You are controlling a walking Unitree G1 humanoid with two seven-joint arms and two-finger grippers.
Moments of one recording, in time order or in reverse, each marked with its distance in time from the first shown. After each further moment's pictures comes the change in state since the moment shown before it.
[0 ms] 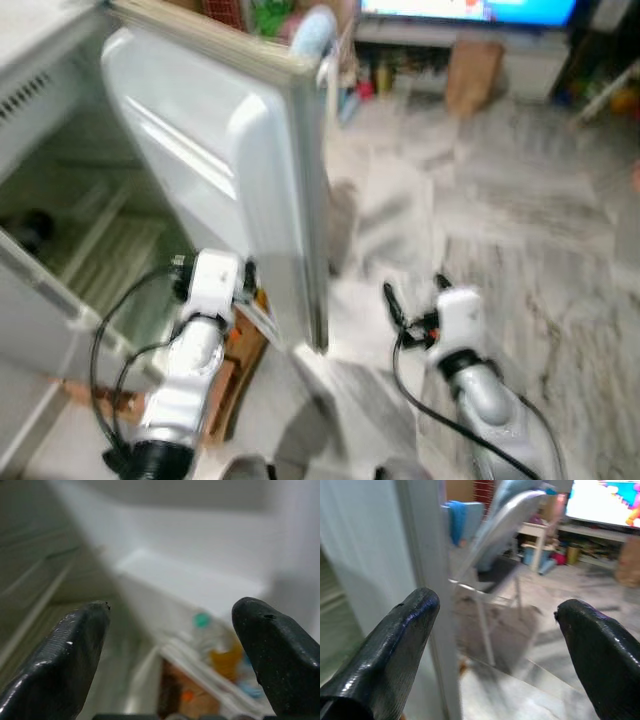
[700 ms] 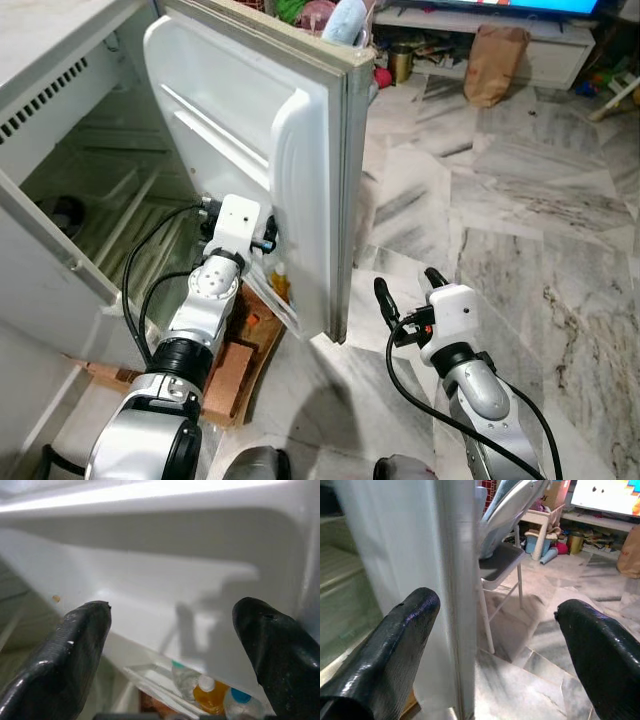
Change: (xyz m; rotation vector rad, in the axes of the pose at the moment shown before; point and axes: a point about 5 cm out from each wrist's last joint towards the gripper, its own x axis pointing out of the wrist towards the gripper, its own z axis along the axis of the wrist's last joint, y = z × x) left arm 0.069 -0.038 0.067 0.031 -0.108 -0.218; right arm -0.002 -0.012 -0.001 -0.027 0.018 -0.030
